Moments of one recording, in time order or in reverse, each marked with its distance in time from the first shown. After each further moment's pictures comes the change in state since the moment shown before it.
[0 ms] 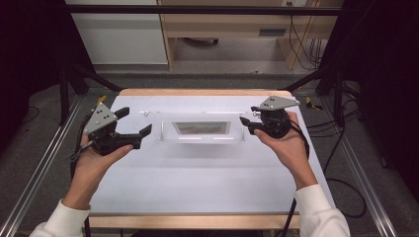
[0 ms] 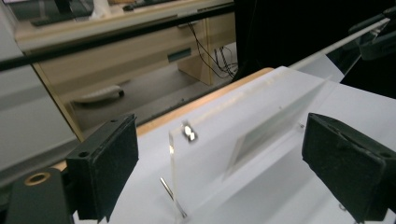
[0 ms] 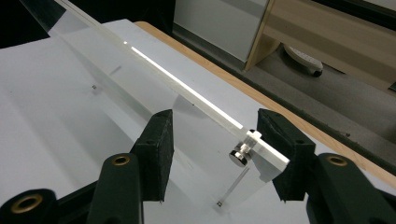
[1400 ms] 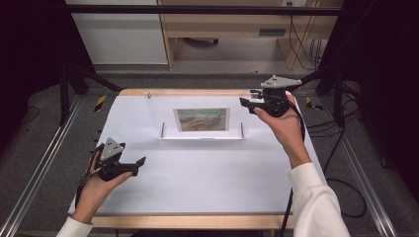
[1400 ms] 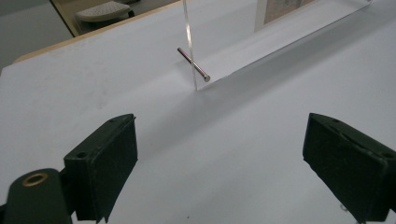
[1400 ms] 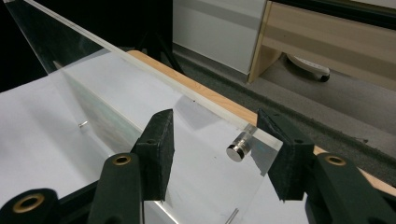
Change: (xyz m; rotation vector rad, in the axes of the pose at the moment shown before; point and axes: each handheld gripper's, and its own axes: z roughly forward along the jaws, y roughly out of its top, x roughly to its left) left arm 0.013 -0.122 0.014 0.274 0.076 -0.016; right arm -0.043 0.020 0.032 -0.064 0.026 0.104
